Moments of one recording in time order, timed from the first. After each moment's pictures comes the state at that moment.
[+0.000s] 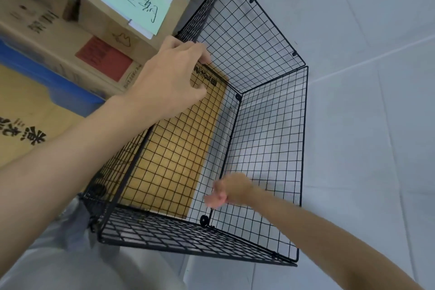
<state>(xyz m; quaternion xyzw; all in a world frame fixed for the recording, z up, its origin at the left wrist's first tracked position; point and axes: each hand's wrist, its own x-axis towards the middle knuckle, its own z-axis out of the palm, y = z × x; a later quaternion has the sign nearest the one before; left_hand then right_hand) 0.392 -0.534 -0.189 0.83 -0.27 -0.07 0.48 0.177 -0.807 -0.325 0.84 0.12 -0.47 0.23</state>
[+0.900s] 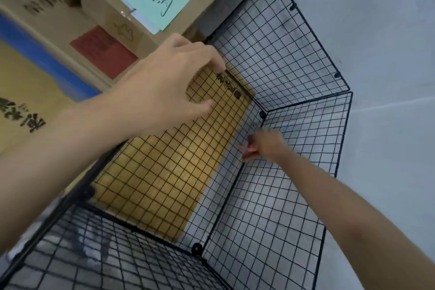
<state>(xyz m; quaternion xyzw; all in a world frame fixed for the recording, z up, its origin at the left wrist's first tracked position) 0.393 -0.538 -0.191 0.85 -0.25 -0.11 0.46 0.361 -0.880 -0.297 0.83 -0.01 -0.43 0.35</state>
